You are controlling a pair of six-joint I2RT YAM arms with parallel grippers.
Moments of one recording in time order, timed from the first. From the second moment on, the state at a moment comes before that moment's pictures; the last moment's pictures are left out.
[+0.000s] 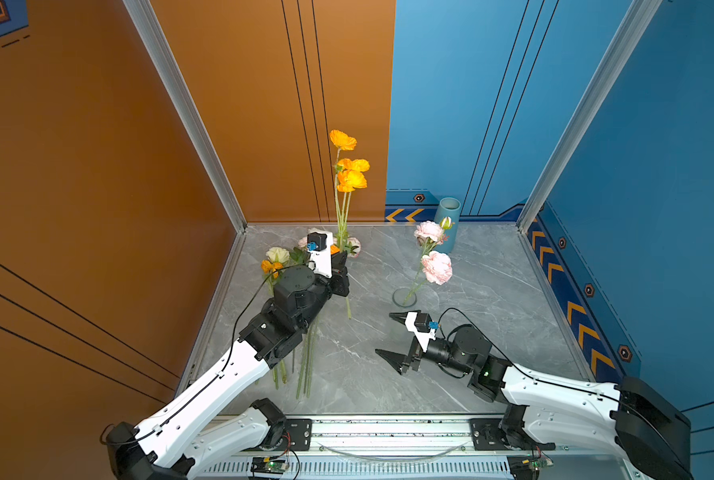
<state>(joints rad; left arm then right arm) -0.71 0.98 0.95 -0.02 -0.26 -0.20 0.96 1.04 0.36 0.70 -0.21 0.03</state>
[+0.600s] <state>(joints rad) -0.97 1.14 1.00 0.35 -0.29 -0.01 0.93 0.90 0.29 0.70 0.03 0.02</state>
